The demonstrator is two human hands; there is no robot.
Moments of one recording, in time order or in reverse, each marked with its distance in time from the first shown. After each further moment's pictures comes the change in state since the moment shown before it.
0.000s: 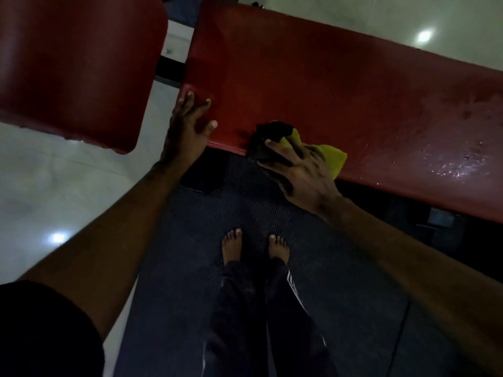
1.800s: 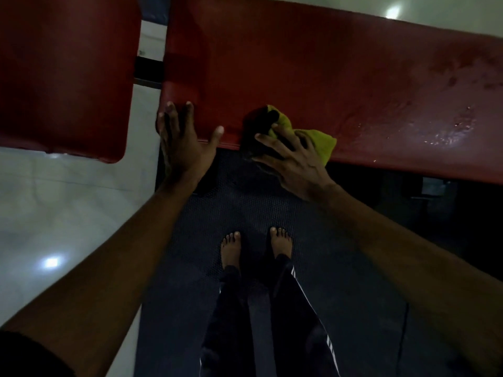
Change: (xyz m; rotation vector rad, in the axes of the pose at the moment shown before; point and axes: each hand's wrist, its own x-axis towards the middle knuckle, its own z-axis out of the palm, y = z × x) left_hand -0.026 0.009 0.022 0.112 0.016 -0.089; right_hand 0.007 -0.004 0.012 -0.091 -0.003 -0.031
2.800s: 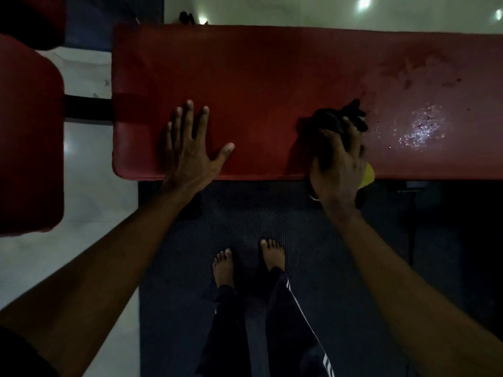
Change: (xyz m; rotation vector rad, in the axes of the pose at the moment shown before) left_hand 0.039 0.075 0.040 0.259 -0.066 0.364; right_hand -0.067 0.073 -0.018 0.198 0.417 0.980
